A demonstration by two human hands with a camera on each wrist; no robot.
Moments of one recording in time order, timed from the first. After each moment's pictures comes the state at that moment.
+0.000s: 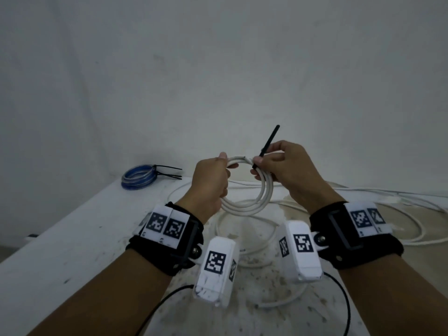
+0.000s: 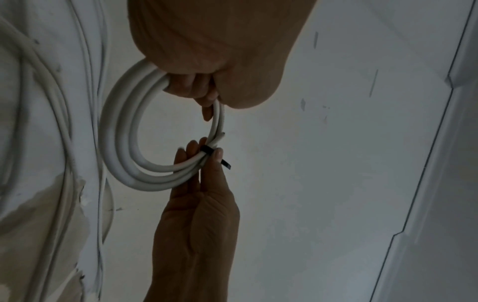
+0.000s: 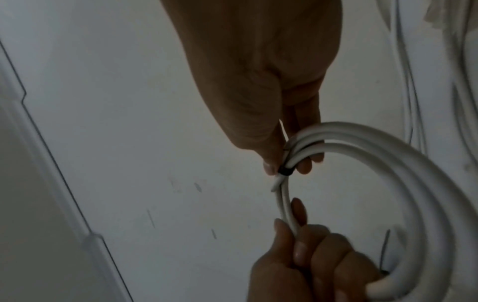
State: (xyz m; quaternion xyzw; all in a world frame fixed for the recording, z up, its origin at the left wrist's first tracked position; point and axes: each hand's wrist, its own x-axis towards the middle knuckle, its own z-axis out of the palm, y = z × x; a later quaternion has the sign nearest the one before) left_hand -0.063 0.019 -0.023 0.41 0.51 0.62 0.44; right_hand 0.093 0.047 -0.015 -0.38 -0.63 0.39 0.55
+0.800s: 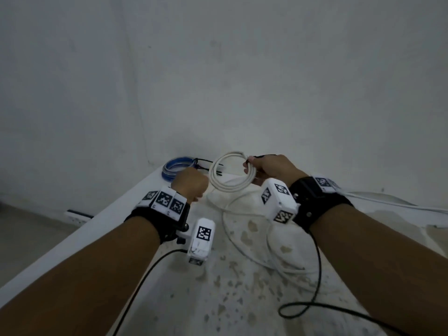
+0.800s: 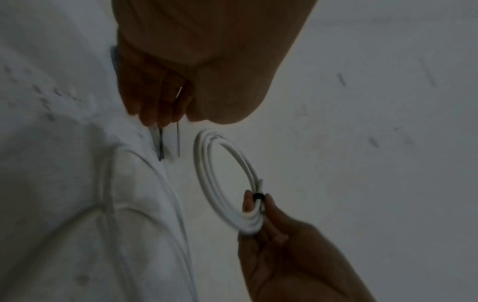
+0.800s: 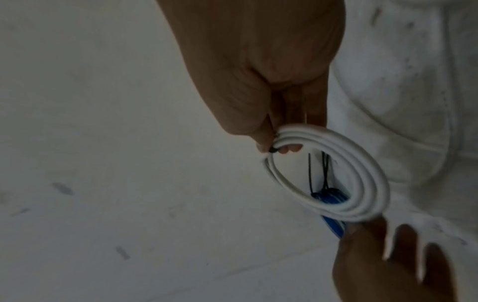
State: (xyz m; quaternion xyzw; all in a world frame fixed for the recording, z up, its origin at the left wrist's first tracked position) left_hand -0.246 0.068 -0.066 0.43 0.75 0.40 0.31; right_hand -0.060 0.126 -0.027 -0.43 -0.50 0.63 0.40
